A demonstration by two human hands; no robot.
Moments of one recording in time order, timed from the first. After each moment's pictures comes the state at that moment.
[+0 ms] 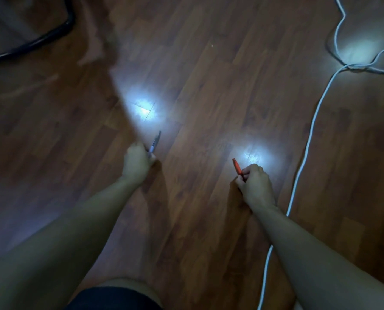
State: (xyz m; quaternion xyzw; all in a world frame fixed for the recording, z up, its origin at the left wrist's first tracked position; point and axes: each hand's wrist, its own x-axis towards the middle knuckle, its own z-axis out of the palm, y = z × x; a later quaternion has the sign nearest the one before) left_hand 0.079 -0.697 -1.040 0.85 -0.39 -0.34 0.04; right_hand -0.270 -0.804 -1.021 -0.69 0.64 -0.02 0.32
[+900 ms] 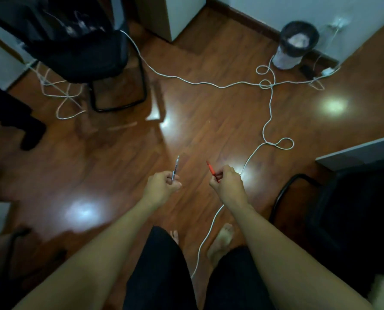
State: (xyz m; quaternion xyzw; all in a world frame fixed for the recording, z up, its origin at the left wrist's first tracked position) left_hand -0.083 -0.622 -0.268 0.83 -0.23 -0.43 0.27; right_hand -0.276 -0.768 -0.279 -0.74 0.55 -0.03 0.39
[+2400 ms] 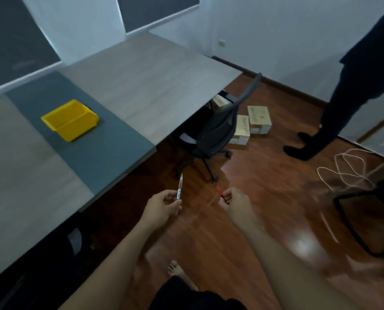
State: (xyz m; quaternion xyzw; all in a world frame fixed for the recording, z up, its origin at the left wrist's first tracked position) left_hand -0.342 0.015 -0.067 0.72 0.39 0.04 0.58; right_hand -0.134 -0.177 -0.120 -0.90 -0.22 0.24 0.30
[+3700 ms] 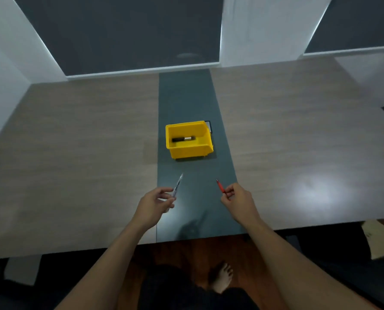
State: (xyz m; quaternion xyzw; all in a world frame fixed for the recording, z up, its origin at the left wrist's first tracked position) left_hand -0.401 0.444 -0.078 0.48 0.64 0.28 0.53; right_hand -0.097 0.436 -0.105 -0.73 -0.55 0.33 0.24
